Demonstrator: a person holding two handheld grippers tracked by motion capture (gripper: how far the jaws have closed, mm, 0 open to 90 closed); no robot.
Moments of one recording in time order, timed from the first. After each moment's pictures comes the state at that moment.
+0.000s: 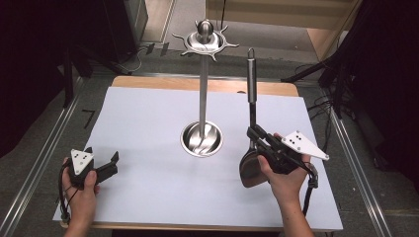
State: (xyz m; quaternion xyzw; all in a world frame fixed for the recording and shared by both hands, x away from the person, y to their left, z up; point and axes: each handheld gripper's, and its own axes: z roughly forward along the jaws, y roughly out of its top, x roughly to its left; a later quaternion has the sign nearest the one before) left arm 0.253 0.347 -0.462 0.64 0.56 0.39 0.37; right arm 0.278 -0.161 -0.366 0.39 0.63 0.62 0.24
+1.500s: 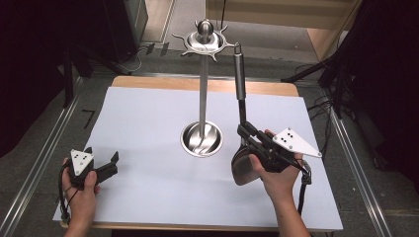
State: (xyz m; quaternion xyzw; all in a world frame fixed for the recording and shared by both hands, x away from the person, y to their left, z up) left arm 0.252 0.347 -0.462 0.63 0.56 0.39 0.37; right arm 0.277 -0.141 -0.353 0.36 0.64 0.64 0.24
